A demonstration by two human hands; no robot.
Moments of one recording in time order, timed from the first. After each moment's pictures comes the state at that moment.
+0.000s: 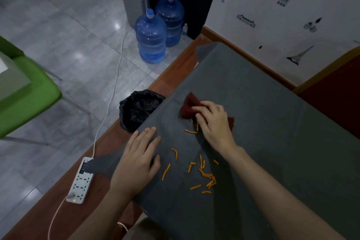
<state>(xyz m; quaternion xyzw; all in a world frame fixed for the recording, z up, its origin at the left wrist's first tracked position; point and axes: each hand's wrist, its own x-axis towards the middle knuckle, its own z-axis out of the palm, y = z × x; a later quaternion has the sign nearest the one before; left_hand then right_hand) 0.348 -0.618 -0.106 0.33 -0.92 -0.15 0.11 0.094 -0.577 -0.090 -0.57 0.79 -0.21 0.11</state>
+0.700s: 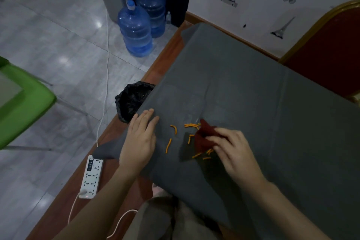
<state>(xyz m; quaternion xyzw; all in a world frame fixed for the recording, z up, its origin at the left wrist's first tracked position) 0.352 -0.618 -0.103 0.33 -0.92 -0.20 0.12 0.157 -0.426 -0.038 -0.58 0.77 -0.24 0.07</state>
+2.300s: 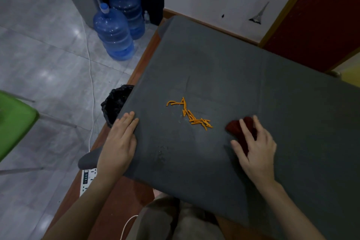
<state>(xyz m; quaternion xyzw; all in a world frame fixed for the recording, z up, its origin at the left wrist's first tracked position) 0.364 -0.627 -0.103 0.29 -0.93 -0.21 0.09 0.124 -0.346 -0.090 -0.33 0.93 -0.14 0.01</state>
